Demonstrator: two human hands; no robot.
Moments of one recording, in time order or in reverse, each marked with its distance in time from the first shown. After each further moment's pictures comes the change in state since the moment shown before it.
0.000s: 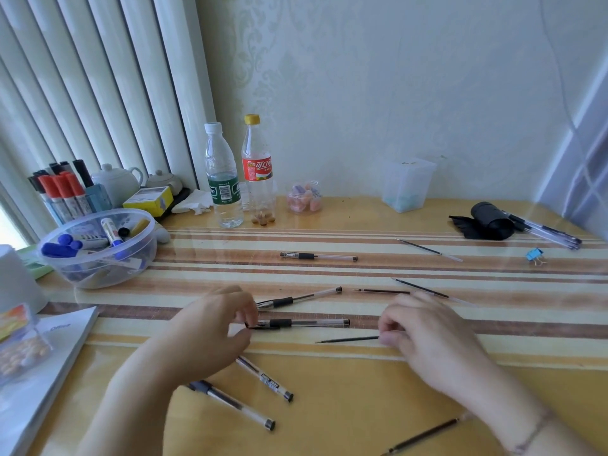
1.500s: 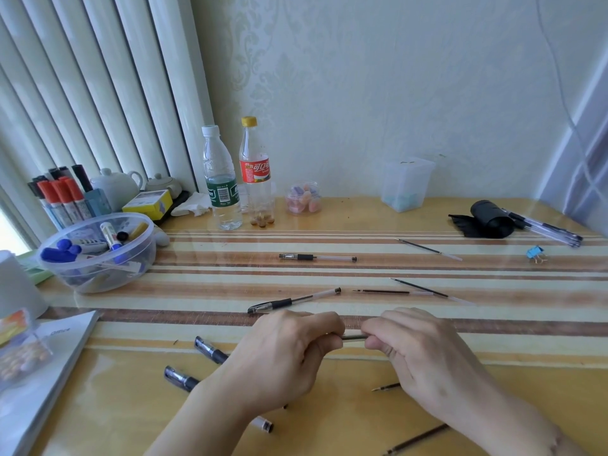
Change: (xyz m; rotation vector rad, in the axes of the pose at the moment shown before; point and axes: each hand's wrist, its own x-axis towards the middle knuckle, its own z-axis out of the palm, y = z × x) left_hand 0.011 0.063 0.042 -0.150 0.218 0.432; right_hand -0.014 -0.017 0.001 0.062 0.210 -0.362
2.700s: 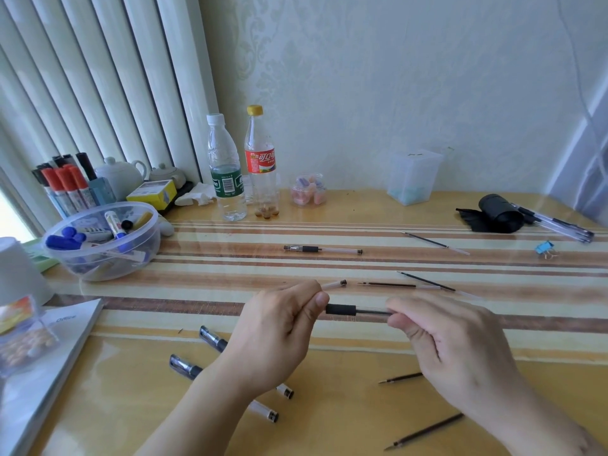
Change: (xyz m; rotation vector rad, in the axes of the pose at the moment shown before) left_hand 0.003 -0.006 -0.003 -0.129 0.237 -0.118; right_hand -0.001 -0.004 -0.016 0.030 0.199 0.090
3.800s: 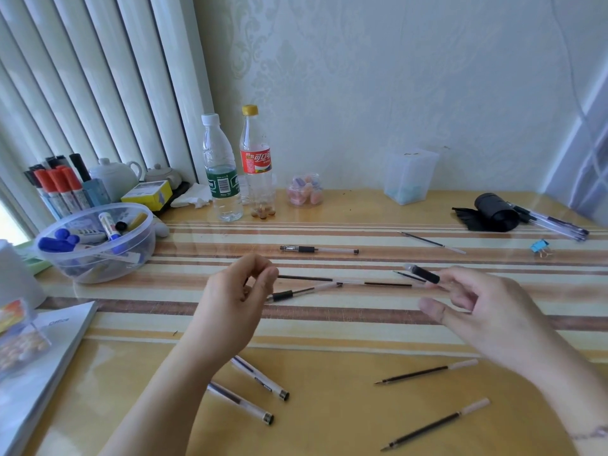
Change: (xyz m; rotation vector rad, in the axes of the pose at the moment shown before) left_hand 0.005 -0.020 -0.027 -0.073 0.096 -0.299; right_hand 0.007 0.046 -0.031 0.057 -0.187 0.446
